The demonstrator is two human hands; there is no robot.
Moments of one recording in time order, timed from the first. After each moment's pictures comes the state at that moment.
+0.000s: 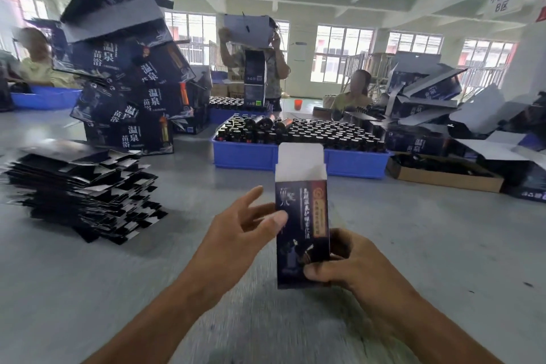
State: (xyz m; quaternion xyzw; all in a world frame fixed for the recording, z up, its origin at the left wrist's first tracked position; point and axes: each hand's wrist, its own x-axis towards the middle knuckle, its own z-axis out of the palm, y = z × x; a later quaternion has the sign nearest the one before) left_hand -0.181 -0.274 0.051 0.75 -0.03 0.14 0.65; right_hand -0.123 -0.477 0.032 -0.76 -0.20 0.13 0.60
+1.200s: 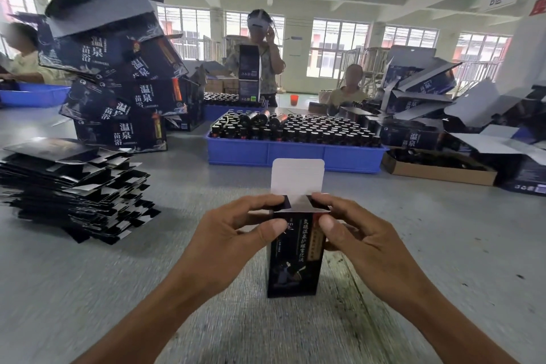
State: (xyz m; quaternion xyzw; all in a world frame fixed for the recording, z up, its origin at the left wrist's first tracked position) left_hand -0.182 -0.271 0.049 0.75 -0.14 0.20 0.62; right_hand -0.128 -0.490 0.052 -0.74 -0.34 -0.05 0.58
